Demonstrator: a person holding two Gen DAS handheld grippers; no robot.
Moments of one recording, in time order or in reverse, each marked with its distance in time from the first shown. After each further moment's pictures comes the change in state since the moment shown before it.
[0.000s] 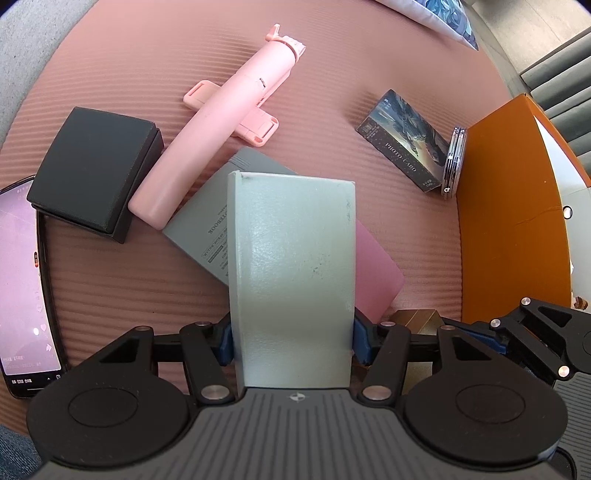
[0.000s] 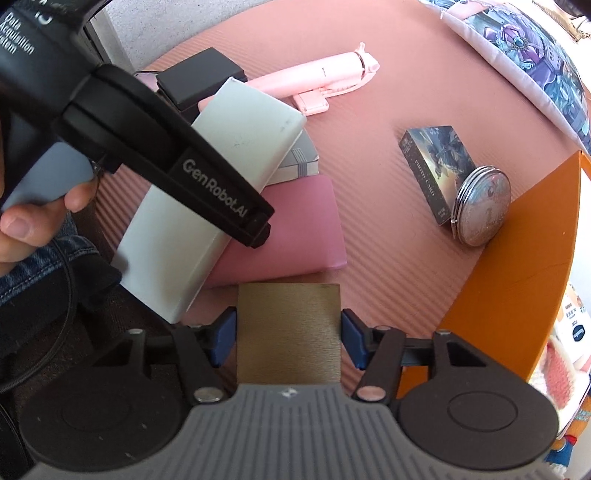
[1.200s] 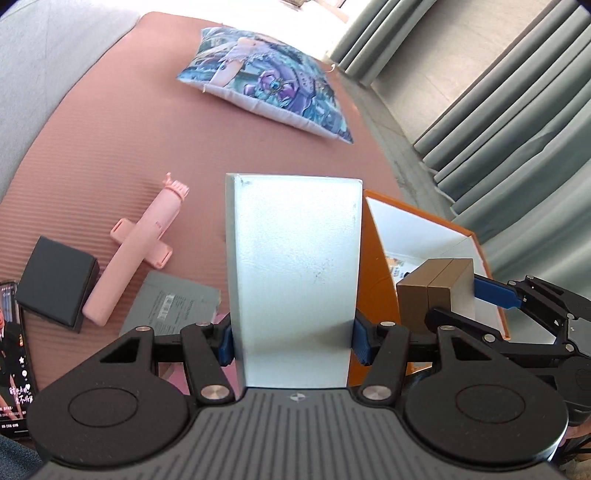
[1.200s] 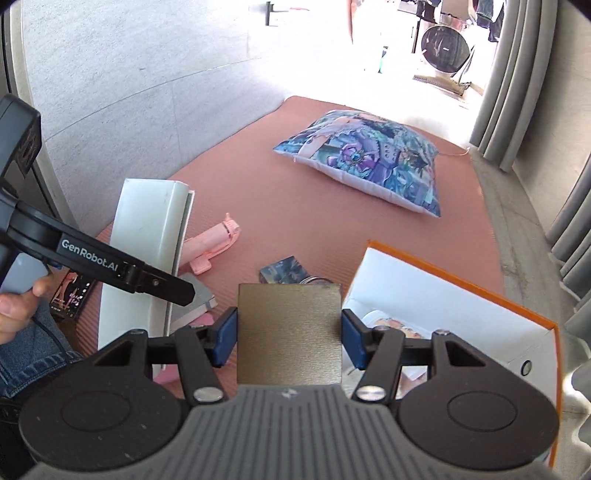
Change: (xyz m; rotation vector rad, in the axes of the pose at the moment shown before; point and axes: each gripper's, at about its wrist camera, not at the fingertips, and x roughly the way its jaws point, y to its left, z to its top) left arm -0.102 -0.051 -0.006 0.133 -0.331 -0.240; right arm -0.139 -0.054 -0.048 0.225 -0.478 -0.232
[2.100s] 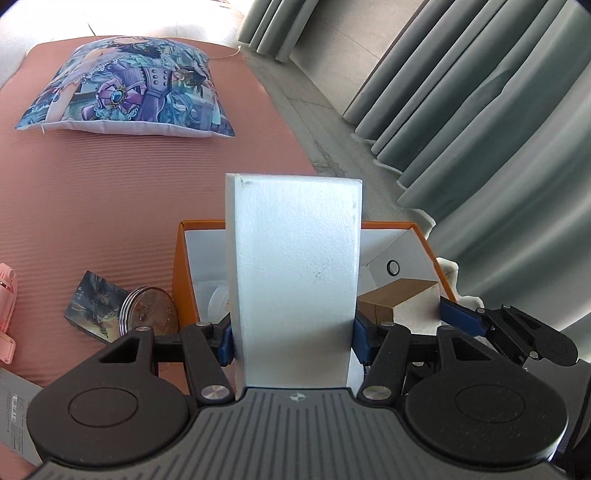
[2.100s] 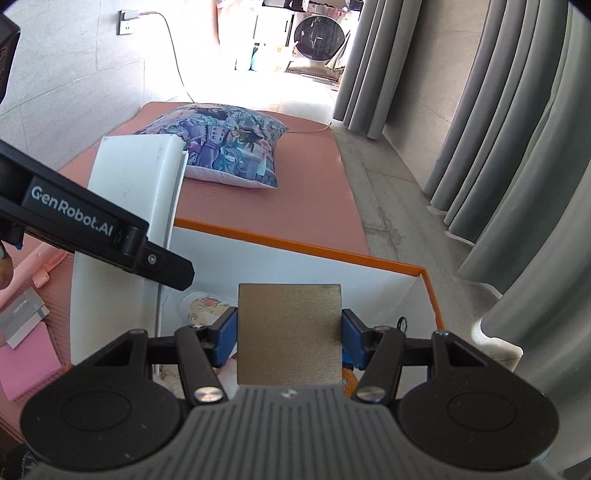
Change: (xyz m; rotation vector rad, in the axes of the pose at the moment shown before) left arm 0.120 -0.134 0.048 0.184 0.071 -0.057; right arm 0.022 -0.113 -0.047 0.174 0.011 -0.308
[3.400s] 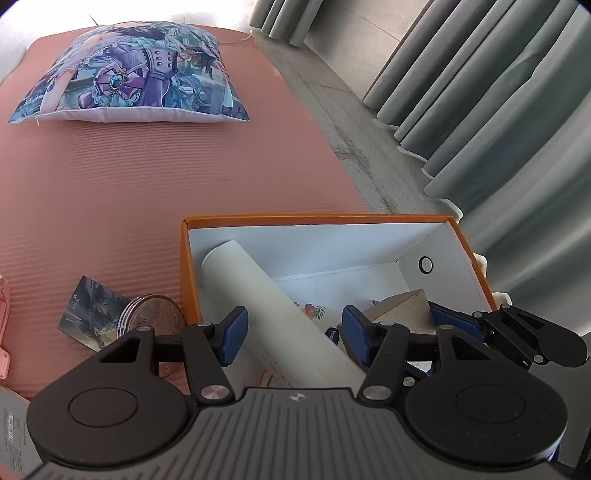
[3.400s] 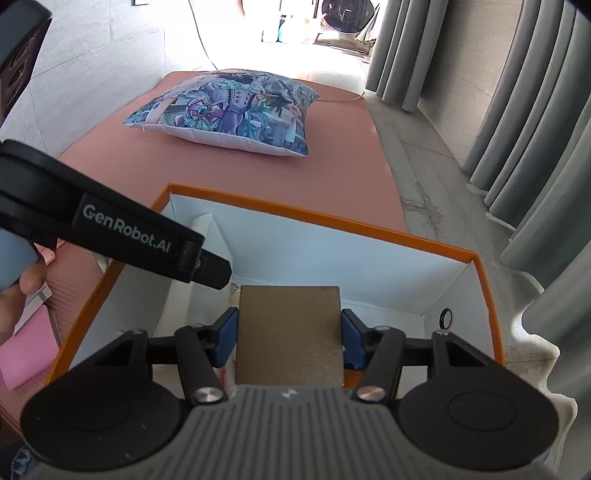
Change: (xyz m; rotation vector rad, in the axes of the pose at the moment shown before) left arm 0.032 0.009 0.005 0.005 0.032 0.053; right arm 0.039 0.000 0.002 -0.013 0.083 0.098
